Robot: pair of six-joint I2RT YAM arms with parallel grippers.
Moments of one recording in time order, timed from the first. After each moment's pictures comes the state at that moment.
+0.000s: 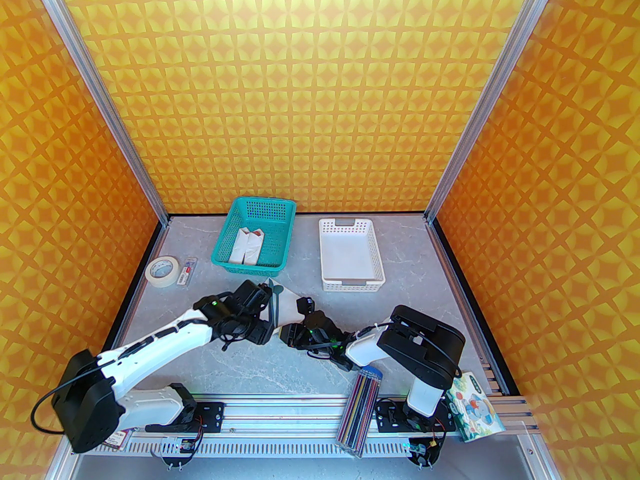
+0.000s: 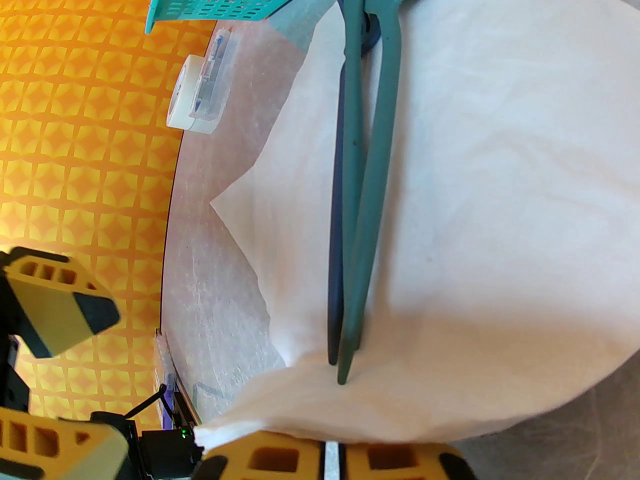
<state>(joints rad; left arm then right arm) -0.72 1.25 0.83 -0.73 -0.02 -0.27 0.94 1.78 0.53 0.74 -0.16 1.08</state>
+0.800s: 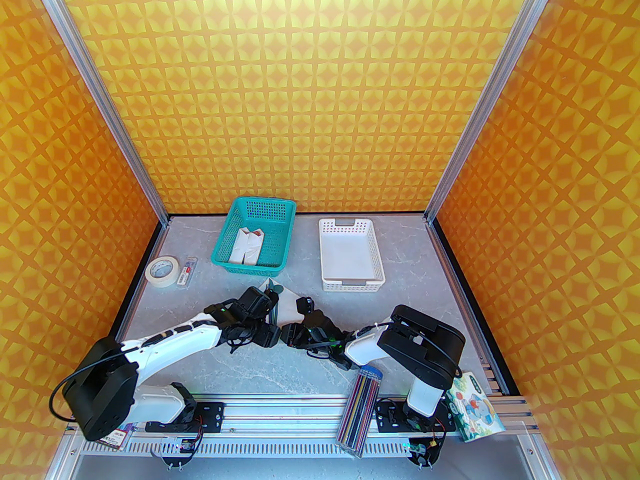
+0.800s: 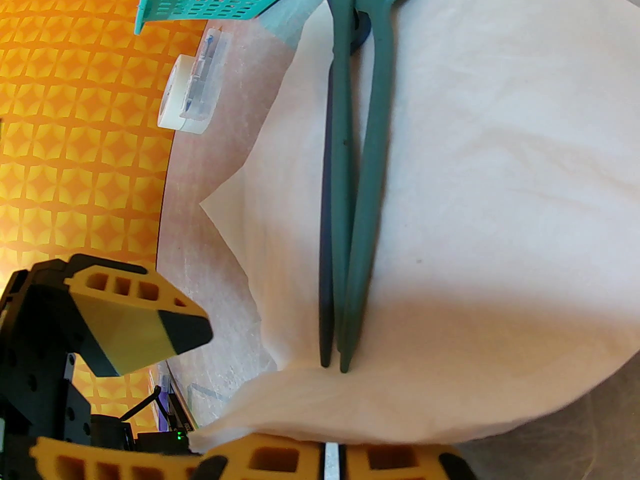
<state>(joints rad) -0.72 1.38 0.75 -0.50 0.06 -0.28 0.94 1.78 0.55 0.70 -0.16 1.08</state>
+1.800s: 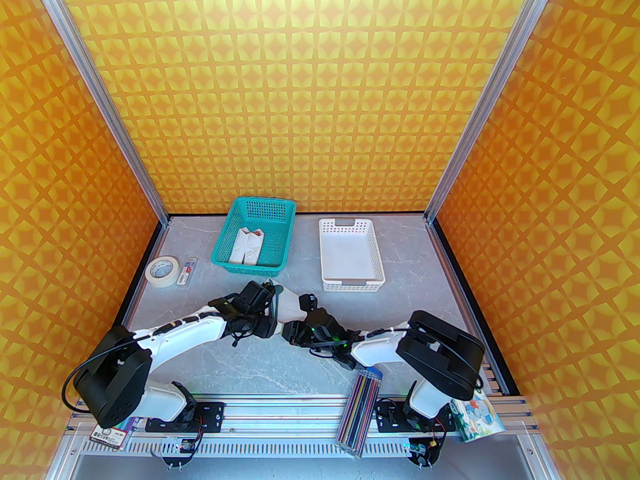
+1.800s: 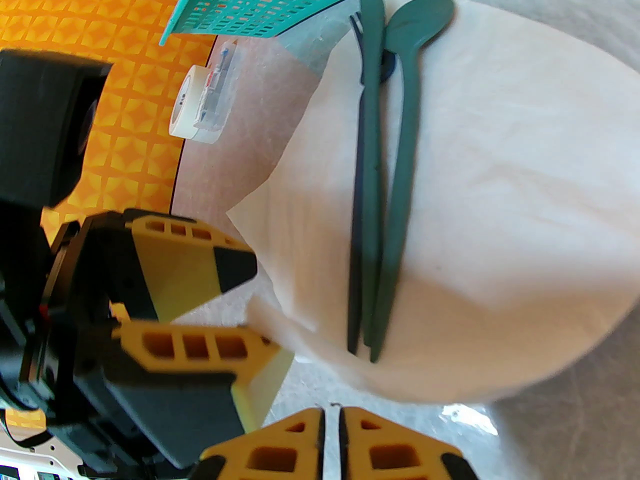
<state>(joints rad) -0.67 1.46 0.79 -0.46 -0.02 -0.25 0.94 1.64 0.53 0.59 -0.11 1.04</state>
